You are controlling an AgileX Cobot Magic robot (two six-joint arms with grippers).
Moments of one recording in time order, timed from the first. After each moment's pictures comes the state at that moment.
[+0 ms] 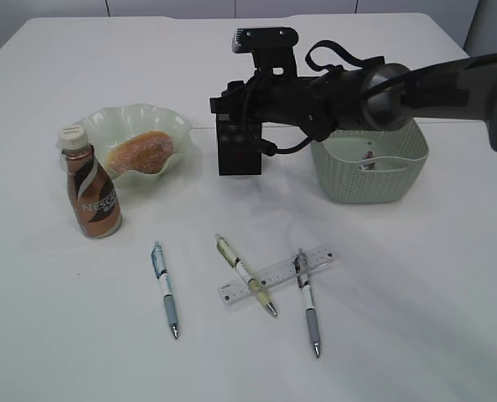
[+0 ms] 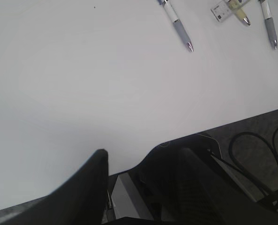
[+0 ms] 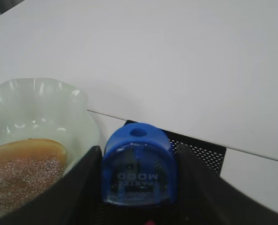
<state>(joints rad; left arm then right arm) -0.27 0.87 -0.90 -0.17 1.25 -0.11 0.41 2.36 -1.81 -0.22 -0.07 0.32</state>
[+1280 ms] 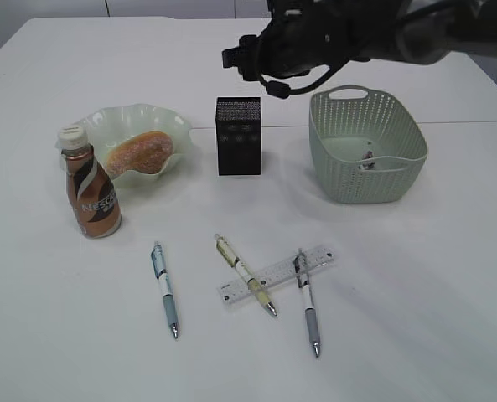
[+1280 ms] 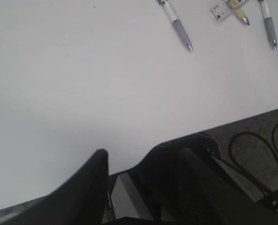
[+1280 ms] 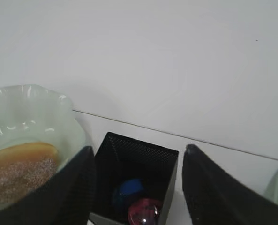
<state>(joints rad) -0.27 0.87 -0.90 -0.17 1.25 -0.11 0.41 2.22 -1.89 -0.22 0.28 0.32</state>
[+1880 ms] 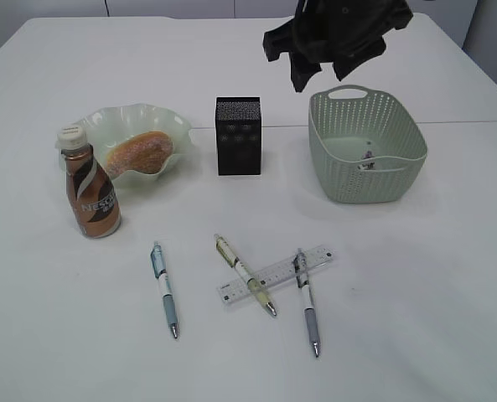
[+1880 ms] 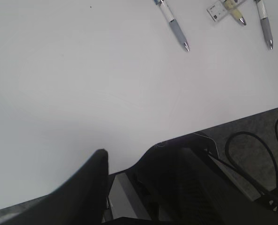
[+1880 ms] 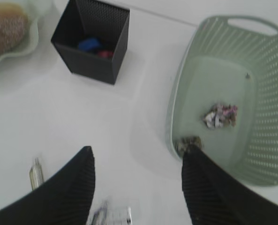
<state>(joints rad) -0.27 0.87 -0.90 -0.18 1.25 -0.11 0.46 1.95 -1.89 -0.21 1.06 0.21</state>
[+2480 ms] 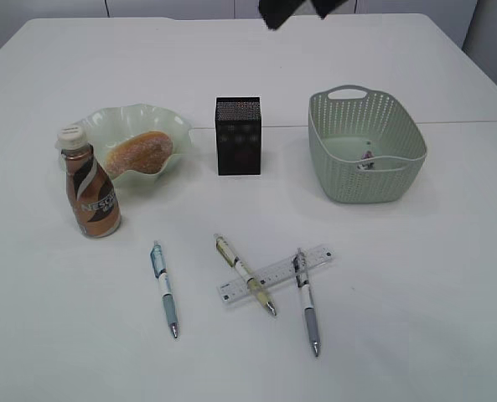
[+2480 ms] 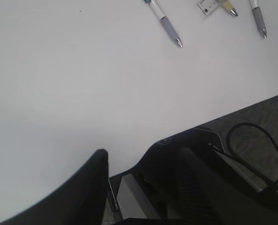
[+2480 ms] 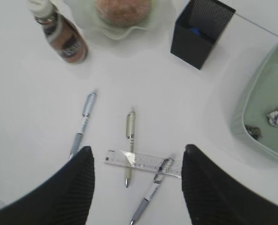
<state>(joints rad) -0.27 0.87 -0.90 -0.21 1.25 -0.01 0.53 1.69 -1.90 0.08 1.25 -0.06</state>
